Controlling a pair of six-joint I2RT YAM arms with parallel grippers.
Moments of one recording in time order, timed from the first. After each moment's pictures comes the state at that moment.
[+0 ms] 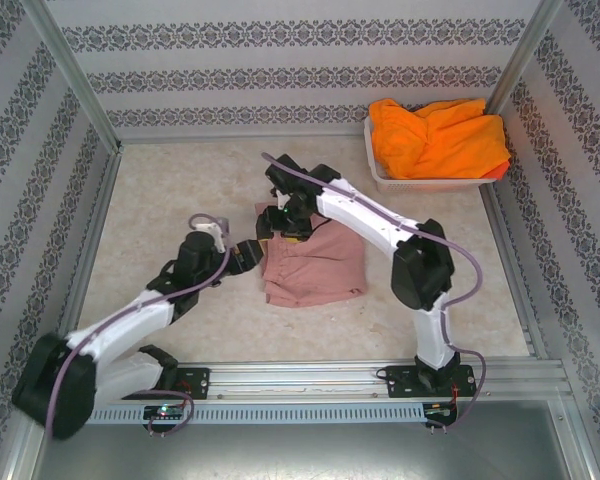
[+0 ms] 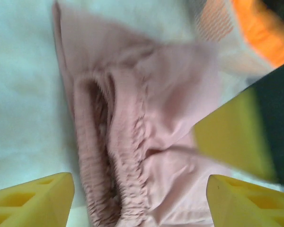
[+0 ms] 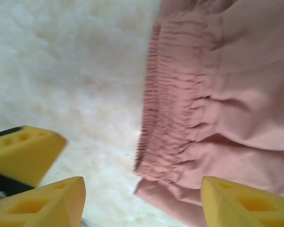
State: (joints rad) left arm -0.43 1.02 0.46 0.09 0.15 -0.74; right arm 0.71 1.99 1.79 -0.98 -0.35 0.67
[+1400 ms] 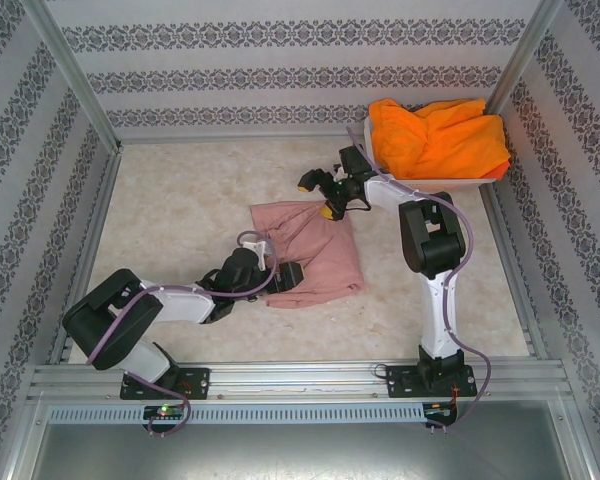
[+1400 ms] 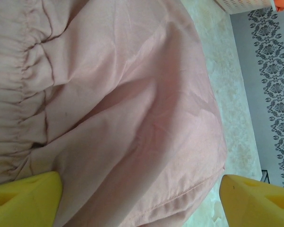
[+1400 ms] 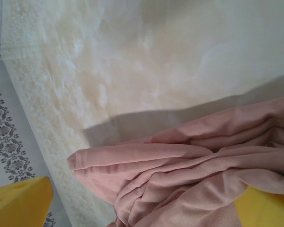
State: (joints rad) left arm -0.69 1.51 0.44 0.54 0.22 -0.92; right arm 0.30 2.22 1.62 -0.34 -0.60 0.95
